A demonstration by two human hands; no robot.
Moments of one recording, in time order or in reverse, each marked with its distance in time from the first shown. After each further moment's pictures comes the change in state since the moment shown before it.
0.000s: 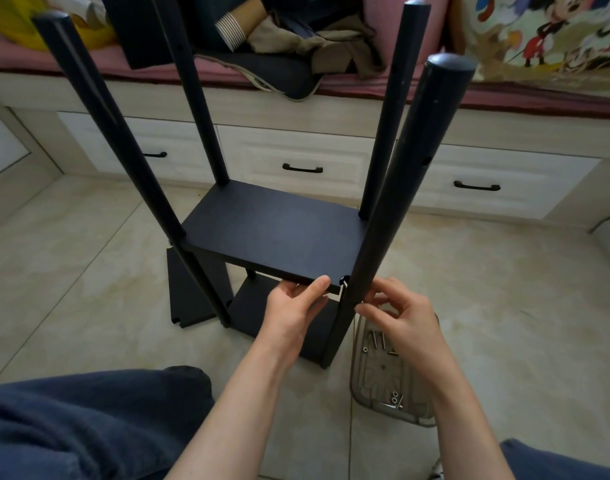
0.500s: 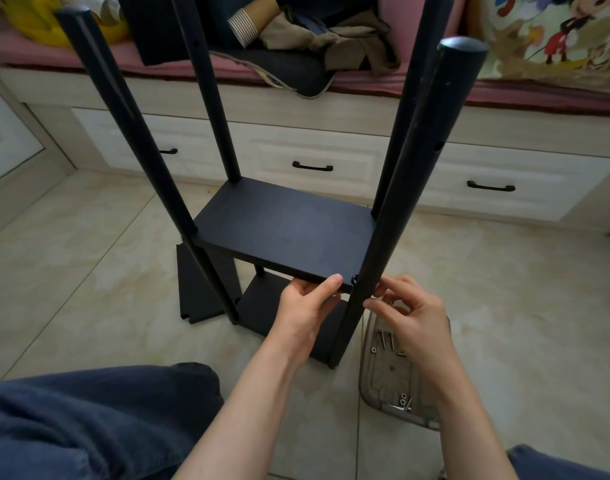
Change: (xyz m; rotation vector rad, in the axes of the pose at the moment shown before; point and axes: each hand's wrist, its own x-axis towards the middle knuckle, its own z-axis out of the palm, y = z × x) left_hand 0.004 0.000 0.000 -0.050 -0.023 -0.021; right_hand 0.004 0.000 0.009 0.046 0.082 -0.040
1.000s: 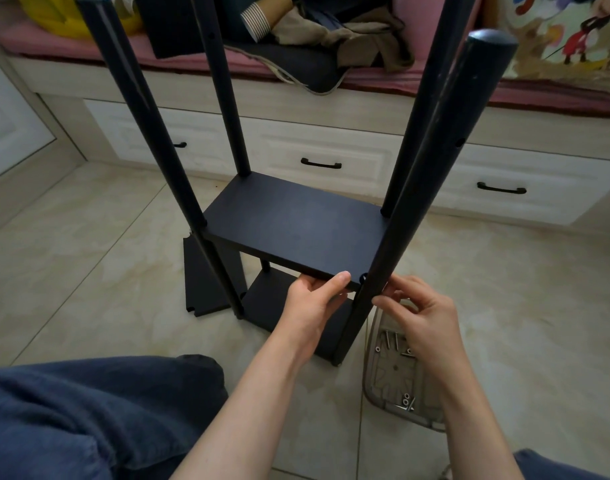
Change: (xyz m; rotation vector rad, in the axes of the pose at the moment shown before) left_hand 0.001 0.001 -0.001 -0.003 -0.011 -0.012; right_hand 0.000 -0.001 0.001 0.021 0.008 -0.011
